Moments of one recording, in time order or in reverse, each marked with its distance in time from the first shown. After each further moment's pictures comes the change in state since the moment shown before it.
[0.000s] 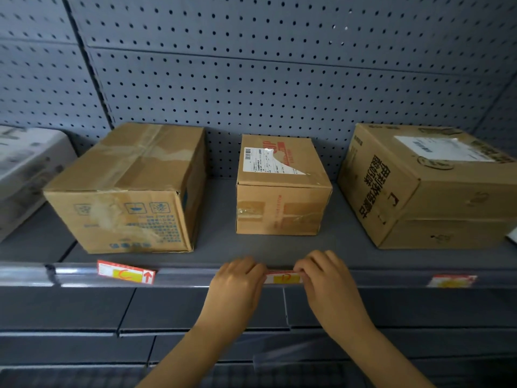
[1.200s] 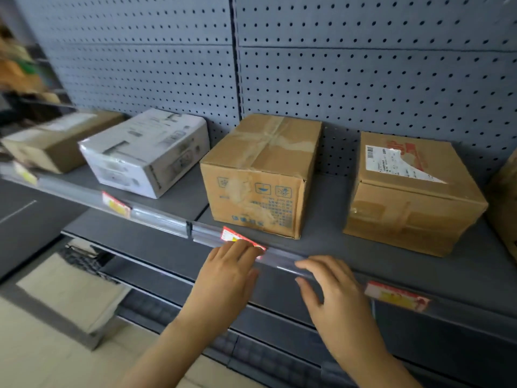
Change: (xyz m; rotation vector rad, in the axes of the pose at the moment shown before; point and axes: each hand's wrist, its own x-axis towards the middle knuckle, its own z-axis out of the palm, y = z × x) left_hand -0.091 -0.074 -0.111 0.269 0.006 -0.266; right_hand 0.016 -0.133 0.037 0.403 0.029 -0.165
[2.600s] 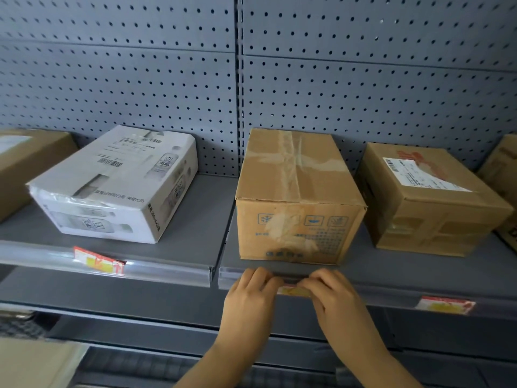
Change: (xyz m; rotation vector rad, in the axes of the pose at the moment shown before) left_hand 0.023 -0.098 0.027 -0.191 0.090 0.130; right_hand 0.055 -0.051 0.089 -0.275 -0.104 0.114
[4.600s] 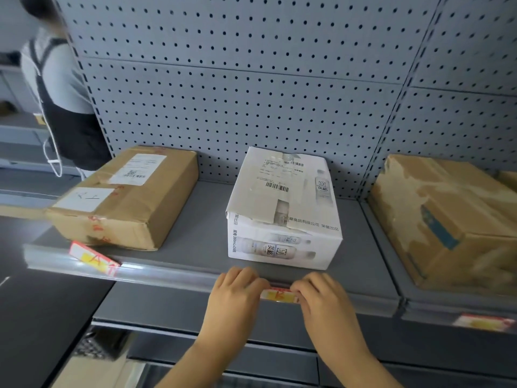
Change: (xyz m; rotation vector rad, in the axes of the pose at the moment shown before) left_hand -0.059 -0.314 -0.162 0.010 0.013 0.045; right_hand 0.126 -0.291 0.145 -0.076 0.039 0.030
